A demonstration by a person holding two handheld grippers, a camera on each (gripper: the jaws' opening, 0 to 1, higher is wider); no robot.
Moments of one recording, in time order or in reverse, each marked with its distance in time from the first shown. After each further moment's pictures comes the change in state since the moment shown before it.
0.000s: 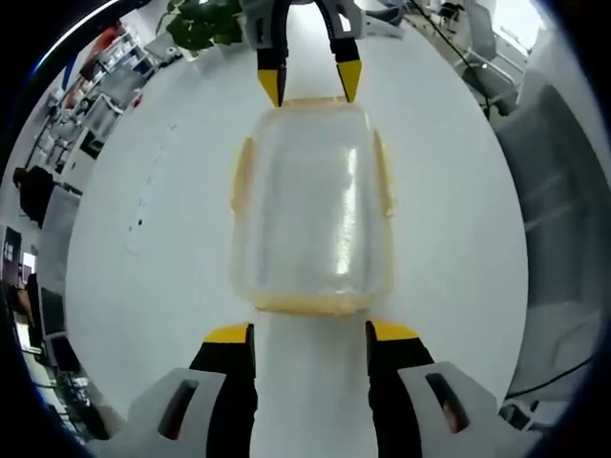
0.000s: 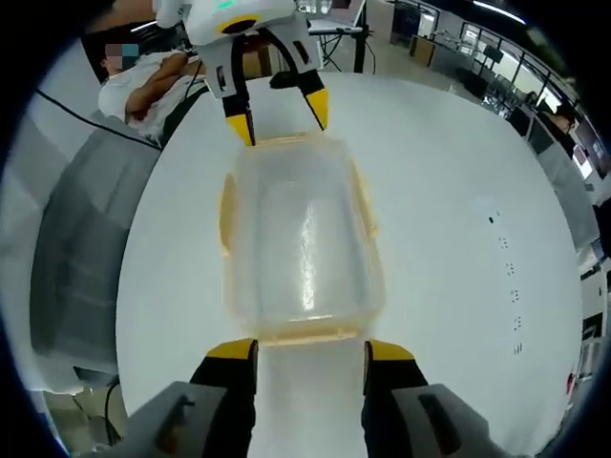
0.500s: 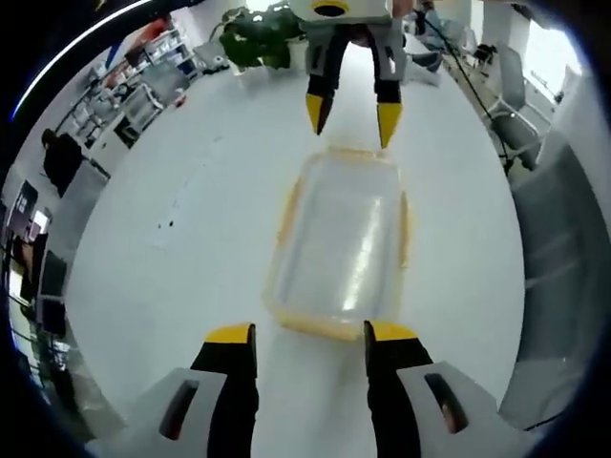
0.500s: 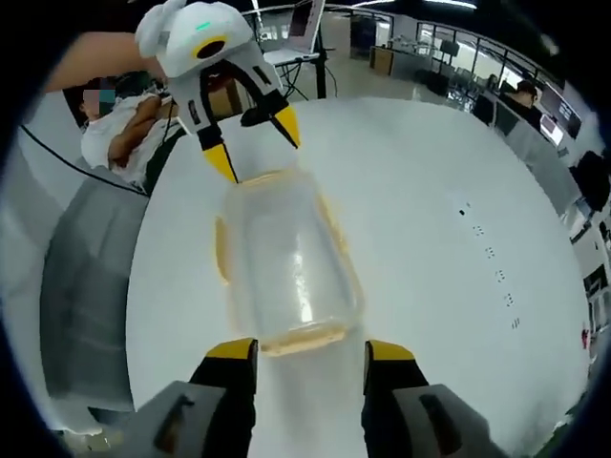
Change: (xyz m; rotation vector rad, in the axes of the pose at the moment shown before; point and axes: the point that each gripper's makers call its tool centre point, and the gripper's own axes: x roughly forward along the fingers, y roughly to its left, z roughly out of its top) left arm -0.016 0.014 0.025 -0.136 -0.119 0.085; right arm -0.016 -0.004 0.015 0.192 -0.155 -0.056
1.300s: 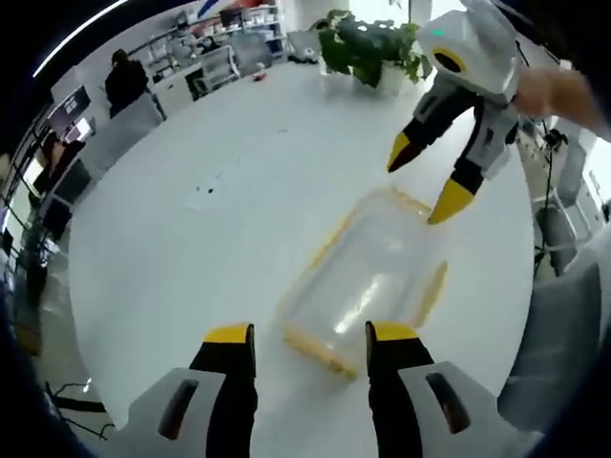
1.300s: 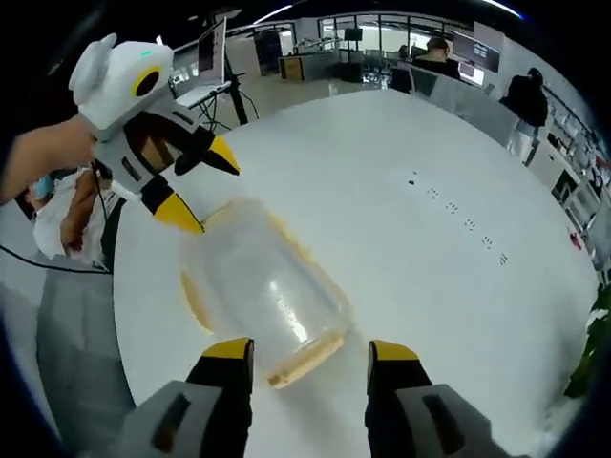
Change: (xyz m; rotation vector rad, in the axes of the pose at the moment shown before) left arm 0.000 0.009 0.020 -0.410 -0.076 0.090; right arm 0.008 -0.006 0.006 0.306 -0.074 -0.155
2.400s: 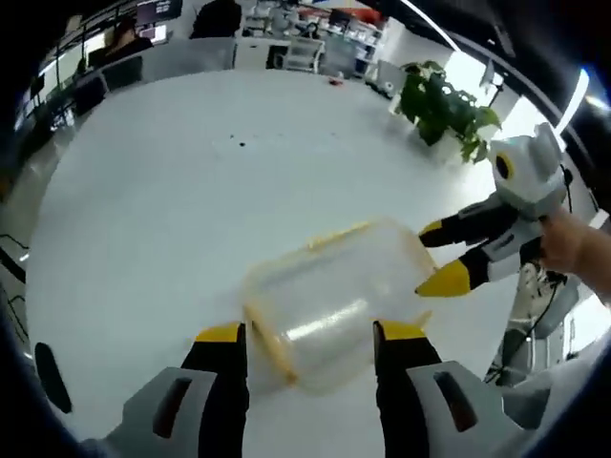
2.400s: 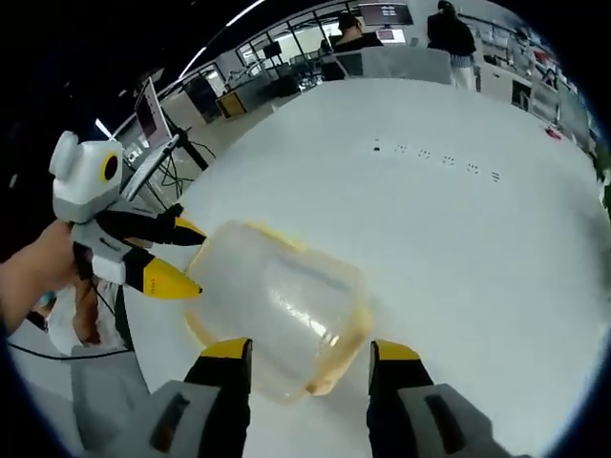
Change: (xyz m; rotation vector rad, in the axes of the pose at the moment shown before) left arm 0.015 -0.016 -0.024 -0.526 -0.078 -0.051; right arm 0.017 0.017 -0.010 0.415 -0.116 0.049
